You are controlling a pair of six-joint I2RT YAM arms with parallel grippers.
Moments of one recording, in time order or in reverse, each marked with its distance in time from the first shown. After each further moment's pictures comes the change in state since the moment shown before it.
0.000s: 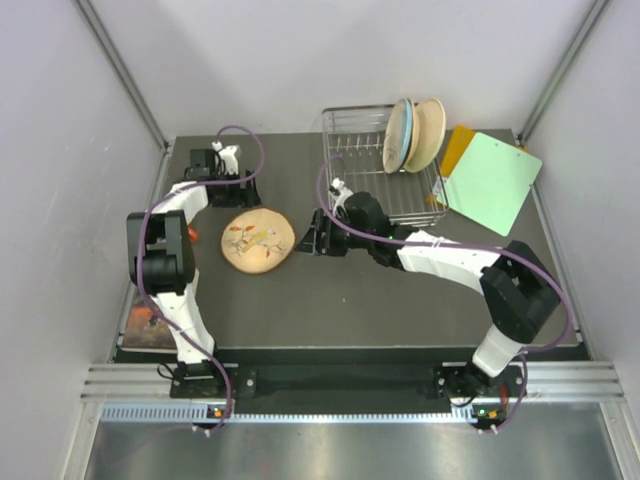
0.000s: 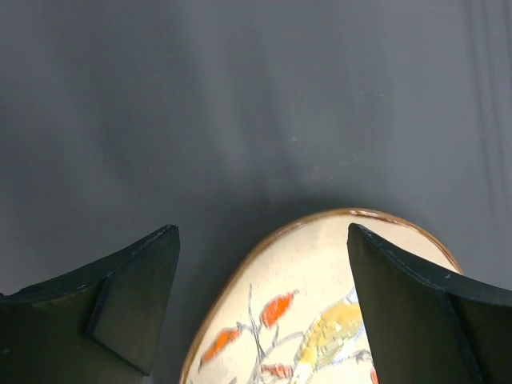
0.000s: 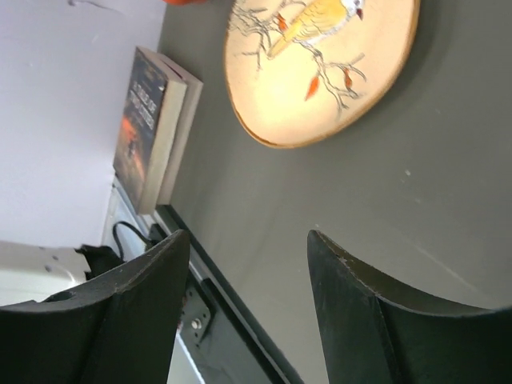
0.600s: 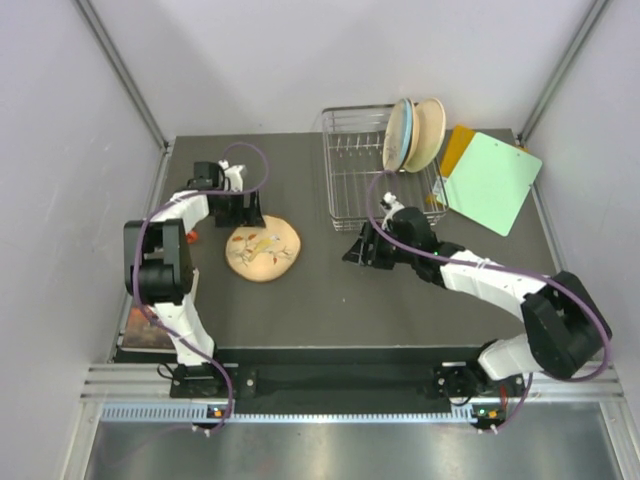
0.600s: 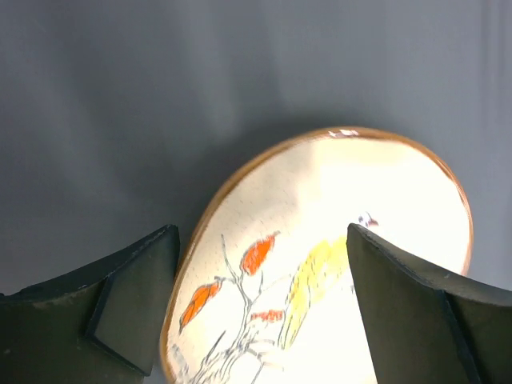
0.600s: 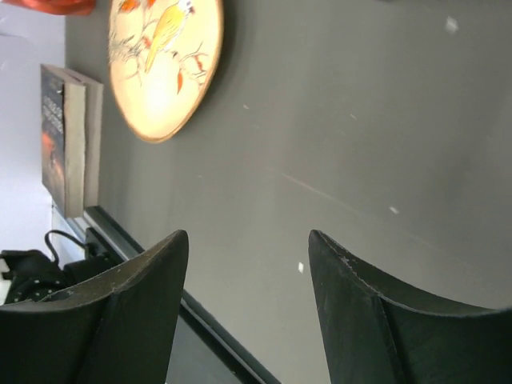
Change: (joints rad) left arm -0.018 -0.044 -0.103 -0.120 0.031 0.016; right arm -0.177 -0.270 -0.334 -0.052 0.032 -0.063
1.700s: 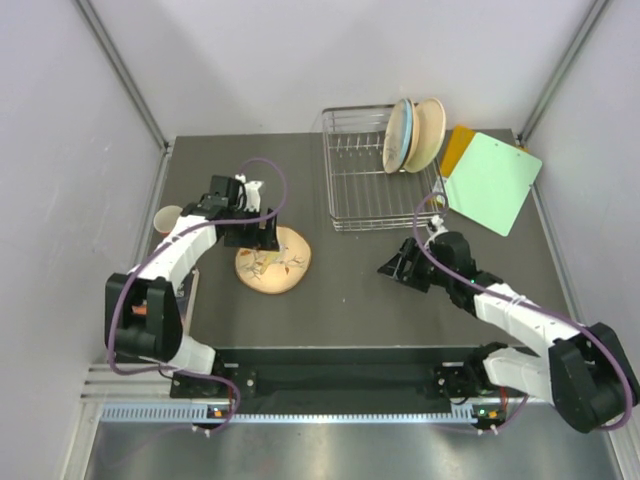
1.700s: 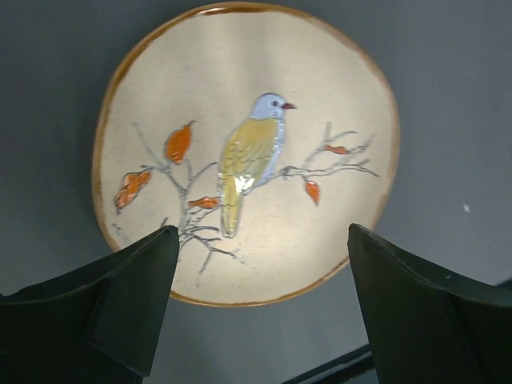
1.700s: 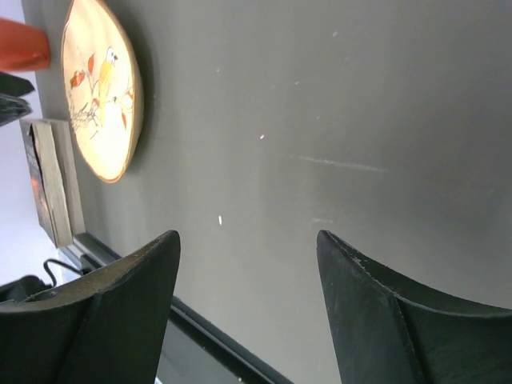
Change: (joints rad) left arm -0.215 -0.424 -0.214 -0.209 -0.126 -0.103; right arm -0.204 -0.308 -0.327 -0.028 -0.021 0.070
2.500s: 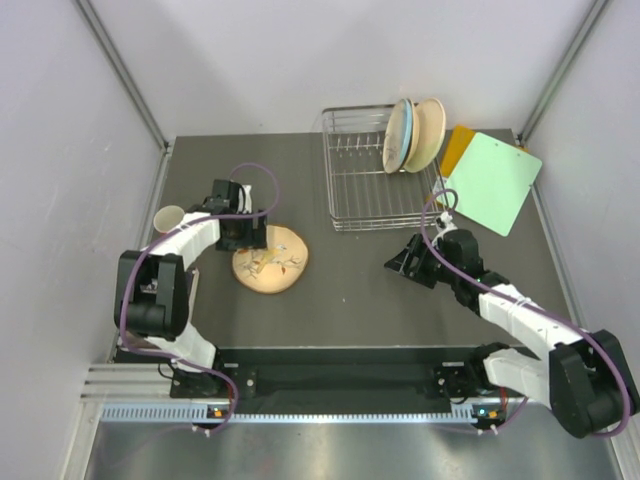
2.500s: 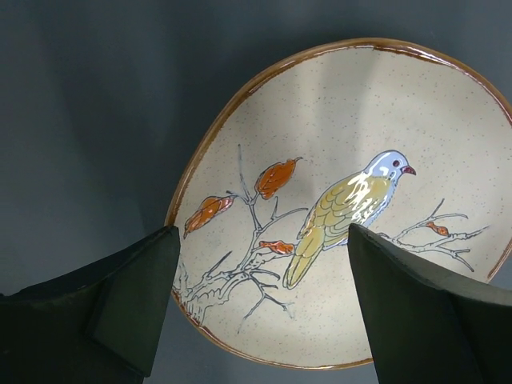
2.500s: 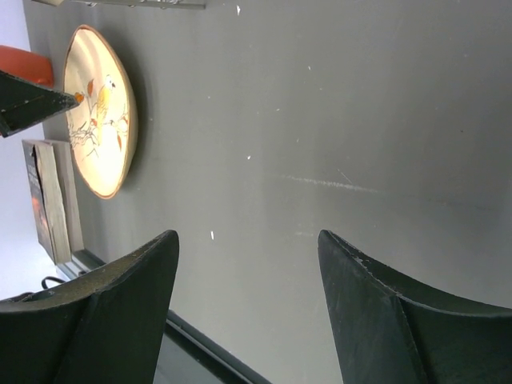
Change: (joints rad) left arm 0.056 0.145 -0.032 0.122 -0.217 -0.085; right arm -0.078 -0.025 0.000 -0.009 -0.010 -0.034
